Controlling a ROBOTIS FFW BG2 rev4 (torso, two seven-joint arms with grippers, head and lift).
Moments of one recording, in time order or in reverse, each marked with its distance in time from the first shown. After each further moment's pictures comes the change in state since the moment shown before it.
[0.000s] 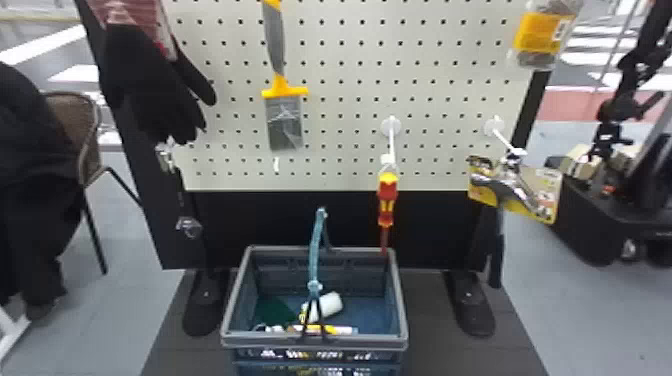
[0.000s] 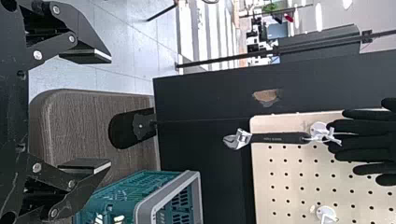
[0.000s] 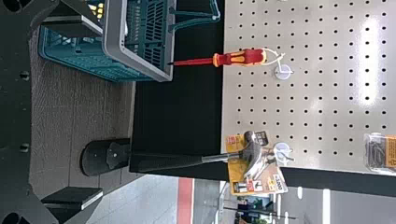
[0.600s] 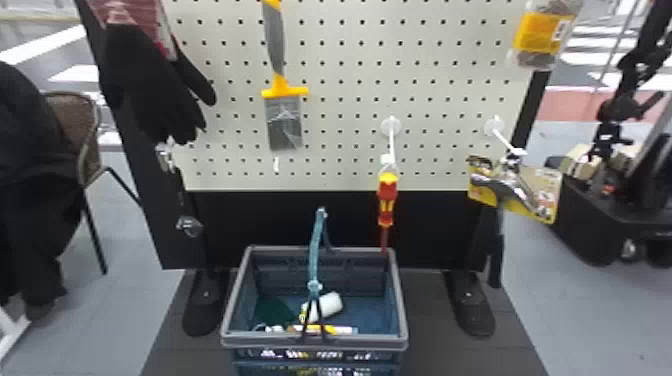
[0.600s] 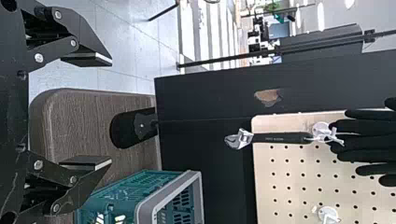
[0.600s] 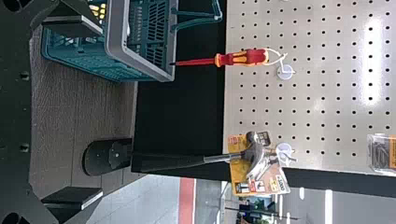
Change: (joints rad) left arm -0.002 0.000 -0.001 -0.003 -0.001 0.010 0.000; right arm 0.001 0.000 0.001 -0.005 0.002 0.011 0.000
